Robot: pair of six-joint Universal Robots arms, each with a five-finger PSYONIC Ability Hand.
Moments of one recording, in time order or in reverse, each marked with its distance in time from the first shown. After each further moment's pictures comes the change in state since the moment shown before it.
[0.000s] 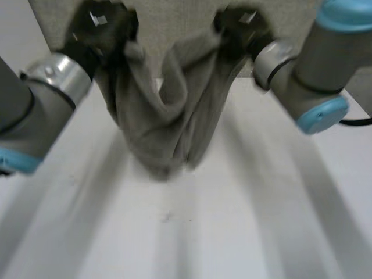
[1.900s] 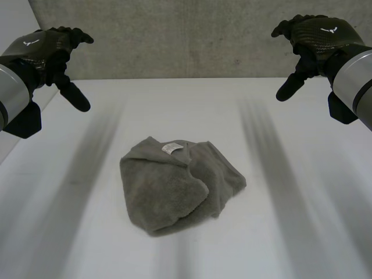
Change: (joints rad) left arm 0.117 0.162 0.003 -0.516 -0.167 -0.313; right arm -0.131 -0.529 0.589 0.163 0.126 -0.046; left_hand -0.956 -0.962 -0.961 -0.960 -0.954; right_hand -0.767 -0.949 -0.967 -0.959 -0.909
